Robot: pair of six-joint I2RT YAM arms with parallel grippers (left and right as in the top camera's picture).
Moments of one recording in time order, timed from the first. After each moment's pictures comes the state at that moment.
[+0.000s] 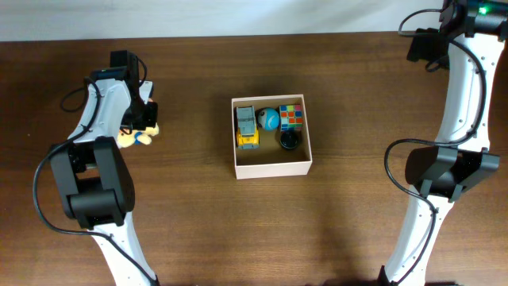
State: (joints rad) left arm 0.09 2.20 1.76 -1.00 -0.12 0.17; right arm -0.21 2.40 2.76 -1.51 0.29 0.19
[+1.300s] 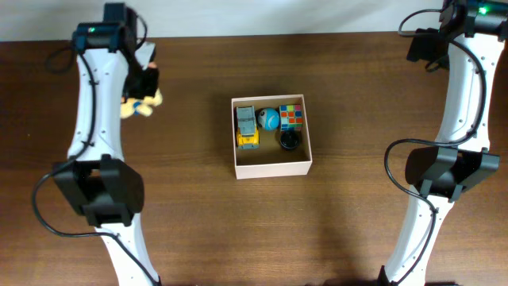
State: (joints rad) left arm -0.02 2.20 2.34 -1.47 -0.10 0.16; right arm -0.21 2.40 2.76 -1.51 0.29 0.19
